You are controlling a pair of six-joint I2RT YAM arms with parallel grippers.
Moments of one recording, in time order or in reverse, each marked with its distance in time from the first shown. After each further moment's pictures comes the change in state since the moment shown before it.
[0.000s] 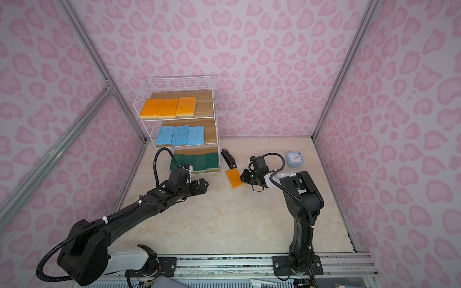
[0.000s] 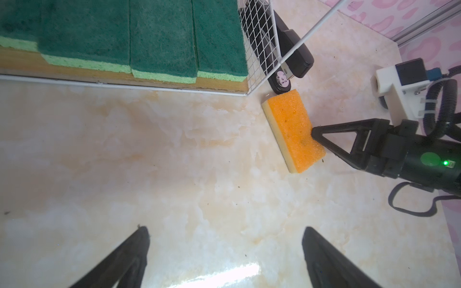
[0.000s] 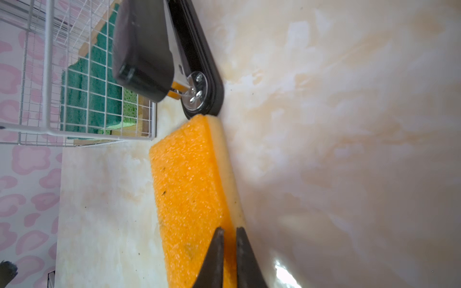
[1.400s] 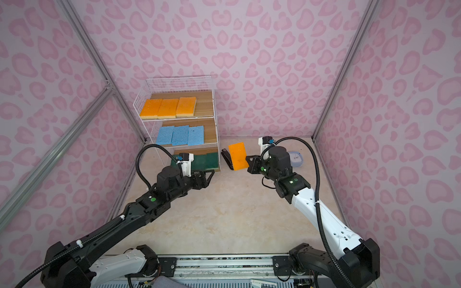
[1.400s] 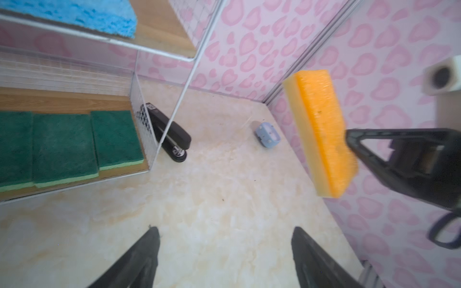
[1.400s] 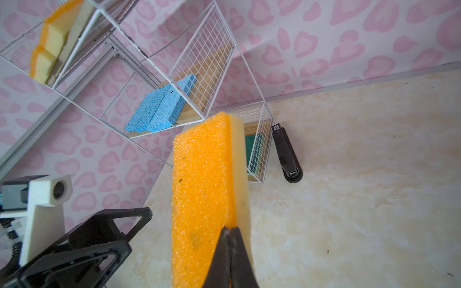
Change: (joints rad) left arm -0.115 -0.248 0.031 0.211 0.095 0.004; right arm 0.118 -0.746 0.019 -0.283 0.168 -0.046
